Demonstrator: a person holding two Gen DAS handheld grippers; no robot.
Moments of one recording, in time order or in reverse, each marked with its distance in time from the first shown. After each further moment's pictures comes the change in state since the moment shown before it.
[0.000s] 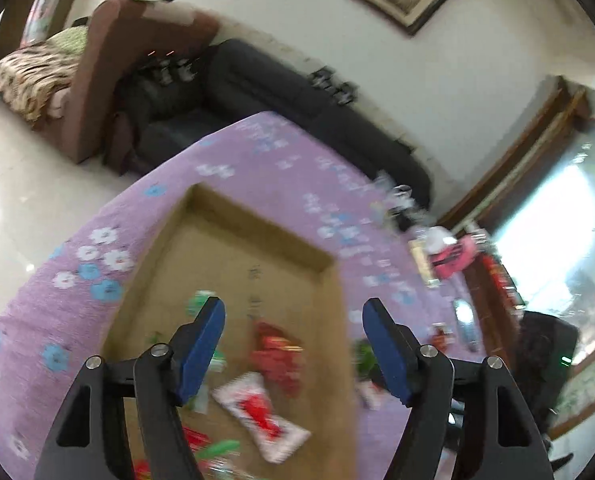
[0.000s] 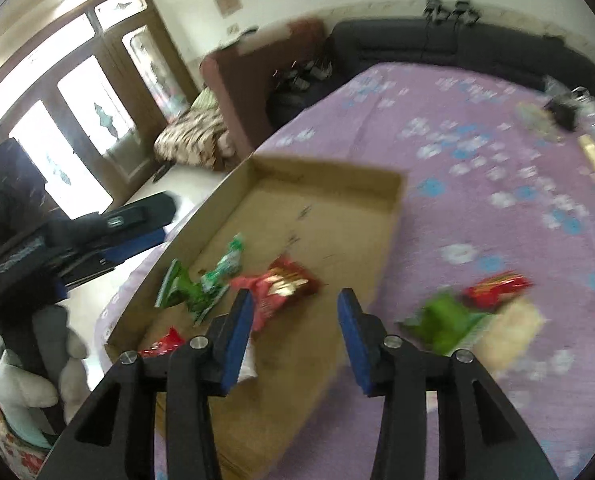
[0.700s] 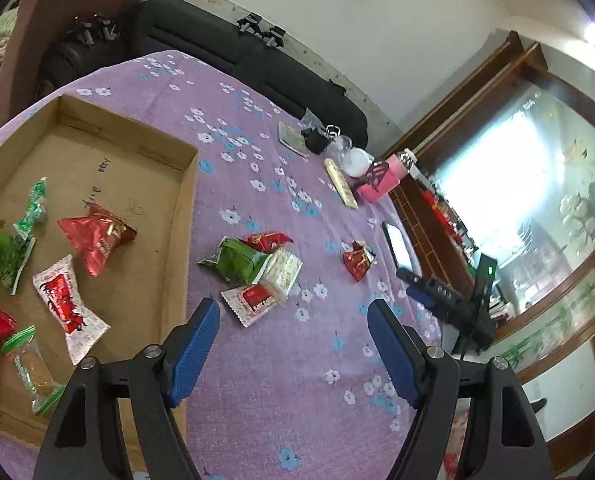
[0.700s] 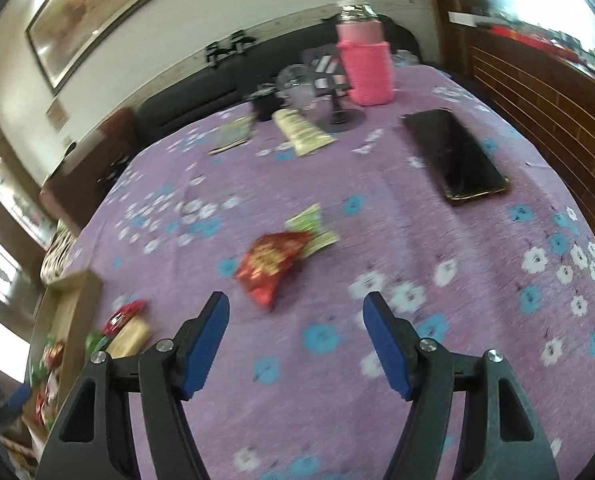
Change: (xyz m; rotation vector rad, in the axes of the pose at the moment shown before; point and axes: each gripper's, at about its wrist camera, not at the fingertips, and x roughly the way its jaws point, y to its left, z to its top) left arm 0.043 -0.101 -0.081 0.079 0.205 -0.168; right arm -0.113 -0.271 -0.062 0.482 -0.134 -0.384
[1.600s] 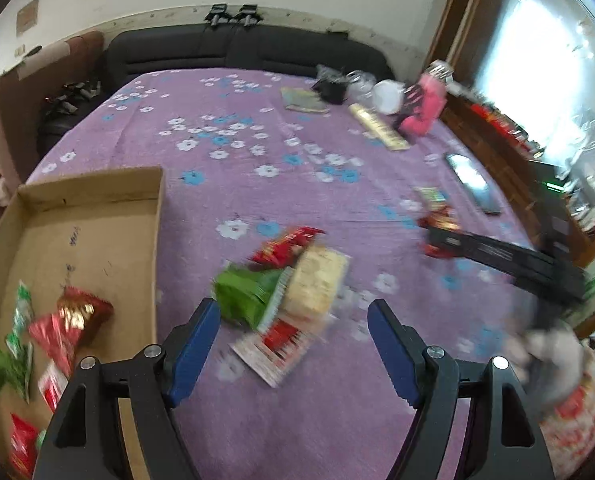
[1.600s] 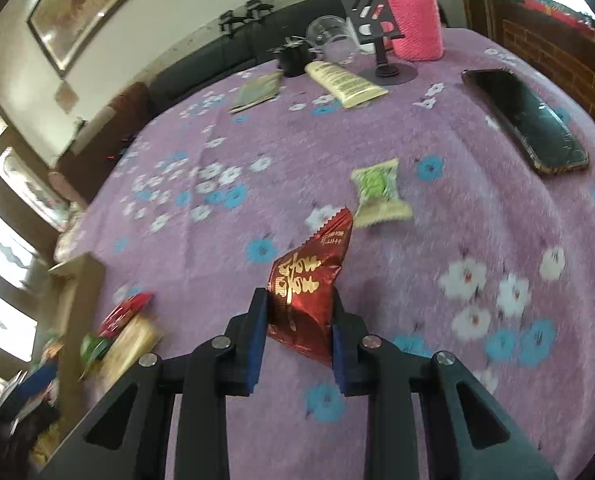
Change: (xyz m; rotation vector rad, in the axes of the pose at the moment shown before) left arm 0.096 -0.039 0.016 0.329 0.127 0.334; right arm 0.050 0.035 -0.017 -0.025 0.106 0.125
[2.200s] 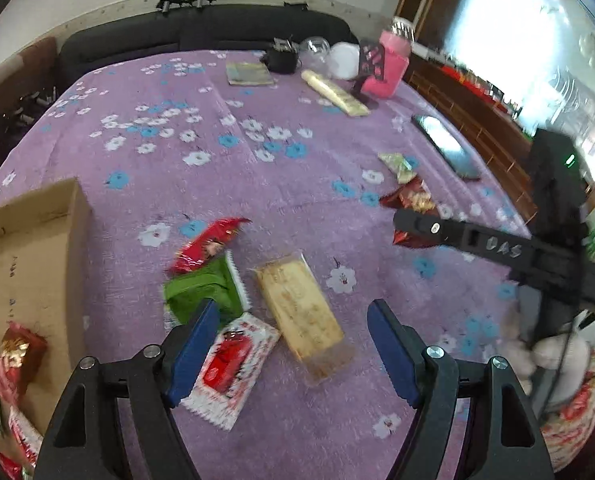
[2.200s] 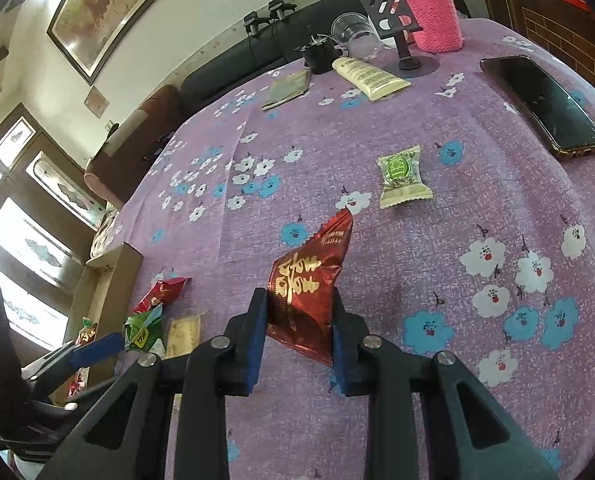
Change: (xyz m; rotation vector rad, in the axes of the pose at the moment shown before) left arm 0.036 -0.042 0.004 0.120 0.095 -0.090; right arm -0.005 -0.002 -0.003 0.011 0.007 0.106
